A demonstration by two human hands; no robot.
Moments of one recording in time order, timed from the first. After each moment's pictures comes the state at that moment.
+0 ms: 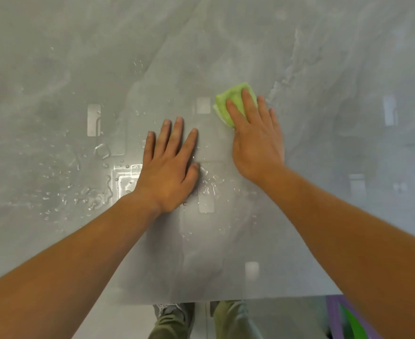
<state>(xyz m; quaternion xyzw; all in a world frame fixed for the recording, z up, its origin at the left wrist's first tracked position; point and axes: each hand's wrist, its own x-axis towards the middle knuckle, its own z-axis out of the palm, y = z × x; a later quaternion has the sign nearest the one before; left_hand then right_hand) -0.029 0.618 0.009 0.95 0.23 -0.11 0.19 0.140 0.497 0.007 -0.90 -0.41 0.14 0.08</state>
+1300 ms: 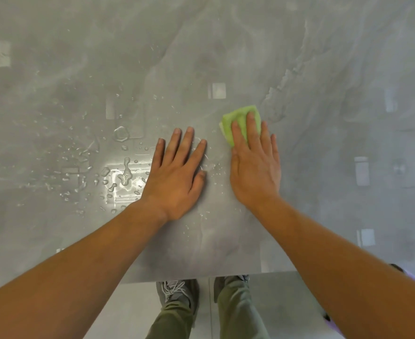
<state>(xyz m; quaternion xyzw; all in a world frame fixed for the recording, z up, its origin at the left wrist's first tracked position) -0.083 0.607 0.011 0.95 0.19 -0.11 0.20 0.051 0.474 0.006 -0.92 -0.36 0.12 0.09</state>
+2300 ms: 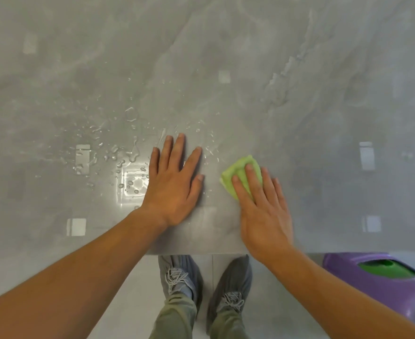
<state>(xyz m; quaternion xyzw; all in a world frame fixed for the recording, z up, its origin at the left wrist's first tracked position) -0.129 0.568 0.016 0.94 0.25 -0.11 0.19 -0.028 0.365 0.007 -0.87 -0.47 0.13 0.06</state>
